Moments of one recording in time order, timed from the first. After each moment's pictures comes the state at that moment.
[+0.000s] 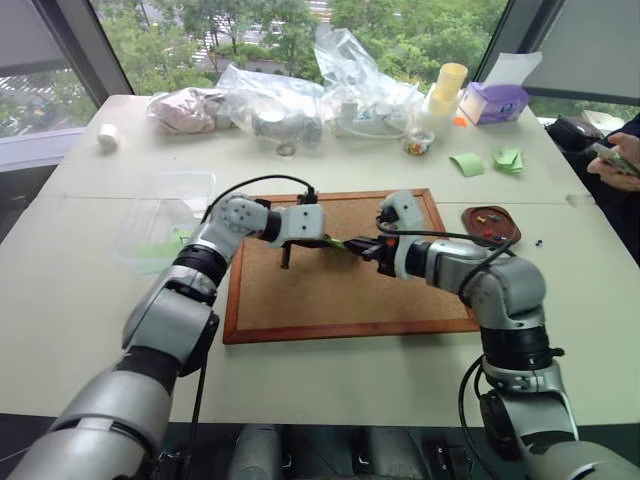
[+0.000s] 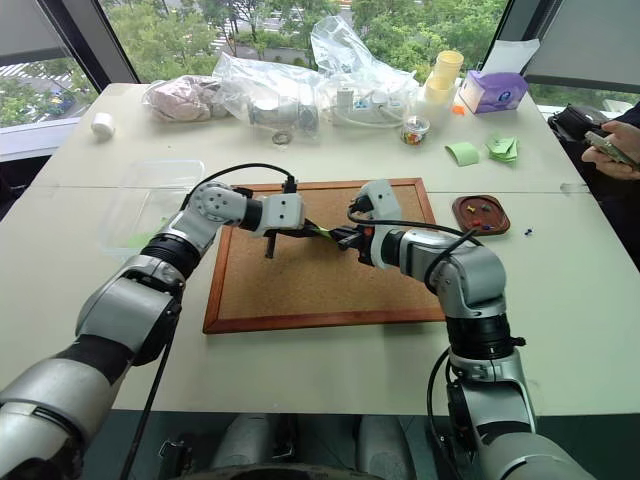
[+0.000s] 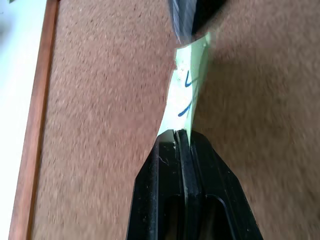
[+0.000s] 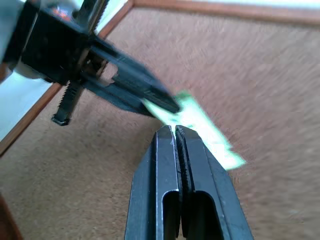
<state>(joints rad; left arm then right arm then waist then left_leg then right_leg) -1.05 0.36 -0.29 1.05 0.19 -0.49 -1.12 -0.58 -0.38 -0.07 -0.23 0.50 1.15 0.49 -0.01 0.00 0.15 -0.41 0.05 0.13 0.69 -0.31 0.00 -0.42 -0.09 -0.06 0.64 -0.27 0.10</state>
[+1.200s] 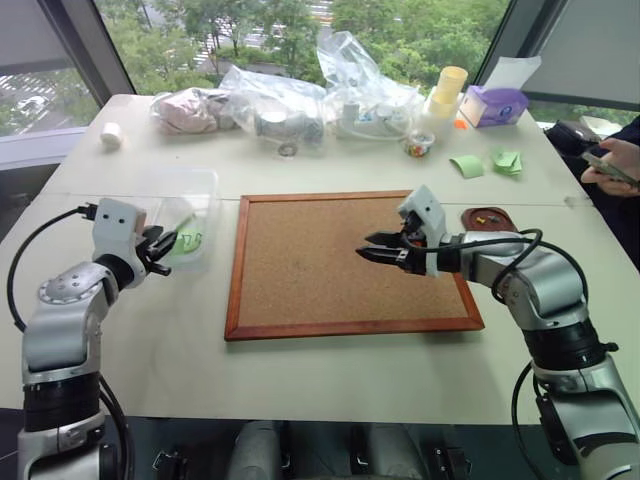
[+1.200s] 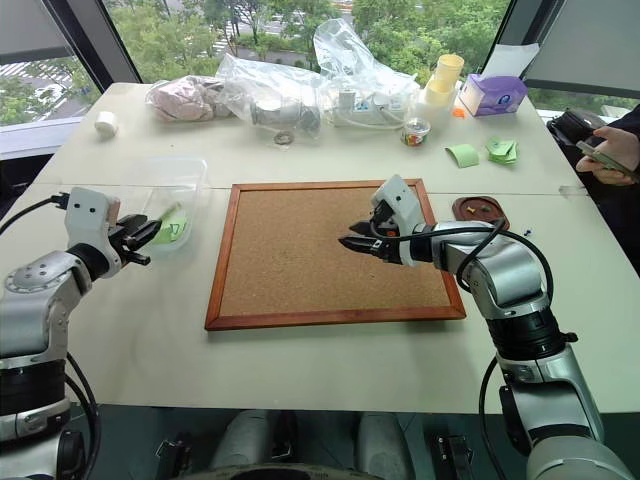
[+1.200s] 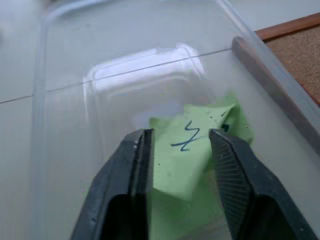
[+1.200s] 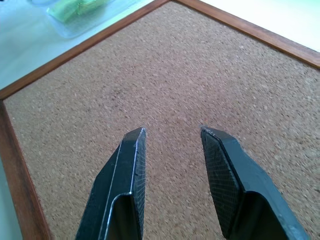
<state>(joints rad) -0.28 0.57 0.36 -0.13 -0.19 0.69 -0.53 -0.57 -0.61 0.11 -0.14 0.46 0.87 0.80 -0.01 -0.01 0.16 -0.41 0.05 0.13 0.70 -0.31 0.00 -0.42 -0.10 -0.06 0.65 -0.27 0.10</state>
